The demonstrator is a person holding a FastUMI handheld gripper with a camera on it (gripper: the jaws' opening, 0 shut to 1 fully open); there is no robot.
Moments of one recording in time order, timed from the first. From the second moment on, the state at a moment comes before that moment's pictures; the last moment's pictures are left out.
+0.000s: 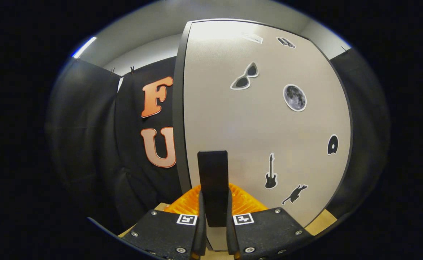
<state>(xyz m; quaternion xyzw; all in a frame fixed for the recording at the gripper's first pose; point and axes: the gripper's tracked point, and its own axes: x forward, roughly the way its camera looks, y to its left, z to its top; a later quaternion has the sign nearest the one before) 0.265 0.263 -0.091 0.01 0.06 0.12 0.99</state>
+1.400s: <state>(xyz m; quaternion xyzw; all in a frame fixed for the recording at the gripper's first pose) 0.130 0.134 -0.065 0.02 0.05 0.15 0.99</state>
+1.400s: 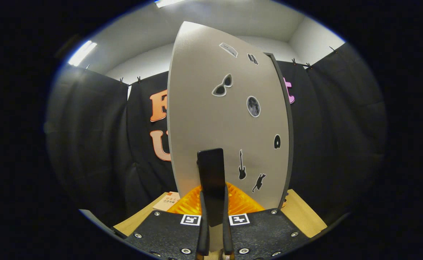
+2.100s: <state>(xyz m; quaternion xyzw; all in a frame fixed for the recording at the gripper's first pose) 0.108 0.014 -0.059 0.03 0.05 0.08 0.99</state>
